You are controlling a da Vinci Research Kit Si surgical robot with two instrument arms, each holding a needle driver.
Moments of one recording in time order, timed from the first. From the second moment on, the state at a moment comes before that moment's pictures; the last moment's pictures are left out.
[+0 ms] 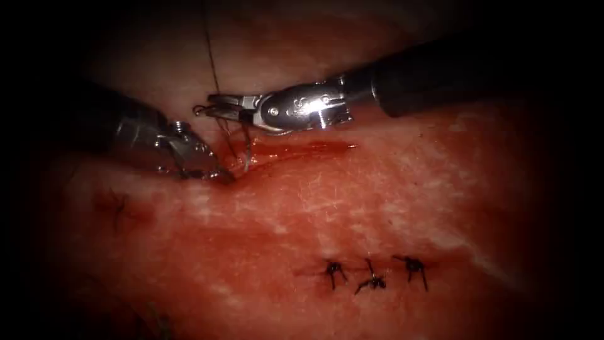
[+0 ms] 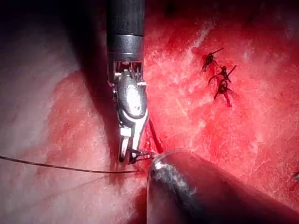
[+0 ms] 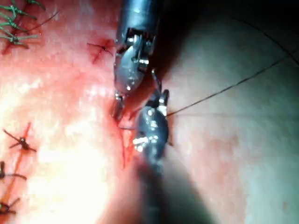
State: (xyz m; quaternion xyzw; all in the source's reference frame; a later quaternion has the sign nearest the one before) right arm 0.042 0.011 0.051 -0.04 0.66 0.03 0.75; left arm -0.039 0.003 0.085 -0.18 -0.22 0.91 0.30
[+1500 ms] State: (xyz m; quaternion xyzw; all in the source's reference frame) right arm 0.041 0.010 0.051 -0.15 0.71 -0.06 0.68; left arm -0.042 0.000 0.083 -0.19 -0.22 0.90 0.32
